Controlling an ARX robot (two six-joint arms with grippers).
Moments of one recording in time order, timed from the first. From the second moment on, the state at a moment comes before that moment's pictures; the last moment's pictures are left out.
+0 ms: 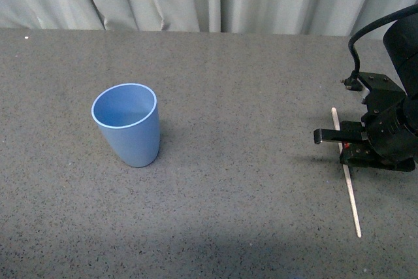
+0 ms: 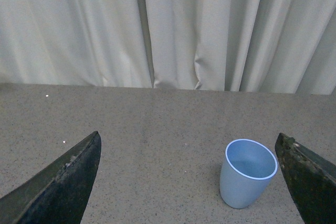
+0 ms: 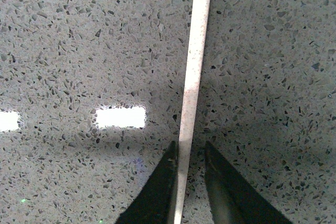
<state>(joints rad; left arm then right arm) 0.00 0.00 0.02 0.00 0.00 0.00 0.16 2.13 1.00 -0.09 -0.03 0.19</state>
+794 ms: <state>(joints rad) 0.00 0.00 0.02 0.00 0.00 0.00 0.43 1.84 0.76 0.97 -0.30 0.25</state>
